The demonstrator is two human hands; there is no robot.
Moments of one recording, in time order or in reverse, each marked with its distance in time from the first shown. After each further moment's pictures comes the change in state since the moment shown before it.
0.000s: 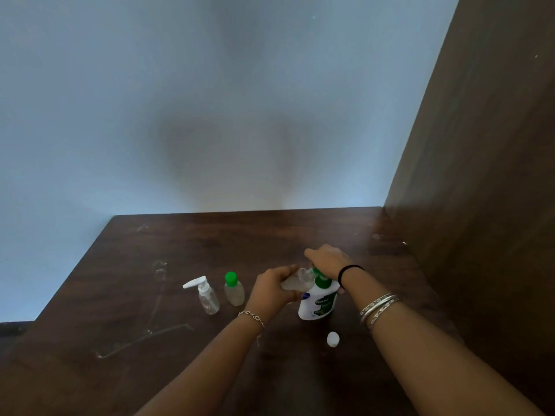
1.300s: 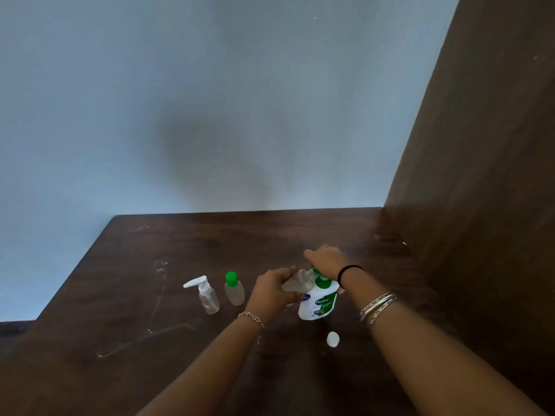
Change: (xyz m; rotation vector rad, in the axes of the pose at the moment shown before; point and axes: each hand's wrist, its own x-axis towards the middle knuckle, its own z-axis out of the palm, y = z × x) left_hand -0.003 0.000 0.001 0.016 0.003 -0.025; right_hand -0.006 -0.001 -0.002 -0.045 -0.013 -0.047
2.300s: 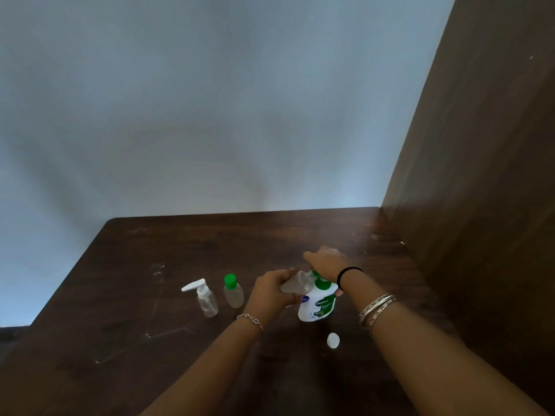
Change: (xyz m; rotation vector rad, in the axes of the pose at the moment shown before) left_hand 0.004 -0.005 0.000 0.017 0.003 0.032; right_hand -0.012 -0.006 -0.003 -0.010 0.012 0.005
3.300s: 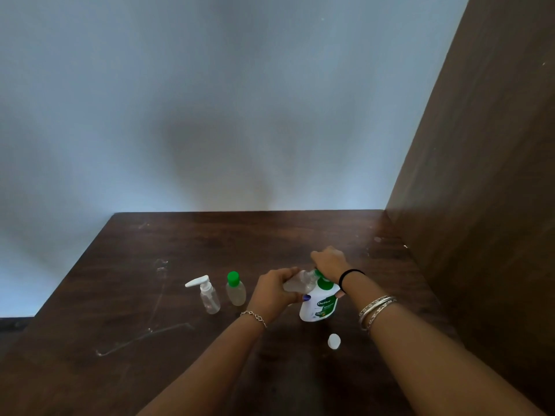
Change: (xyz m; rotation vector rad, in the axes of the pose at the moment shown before) left_hand 0.001 -0.001 0.000 -0.007 0.005 -0.005; right_hand 0.021 0.006 0.013 0.151 0.025 0.027
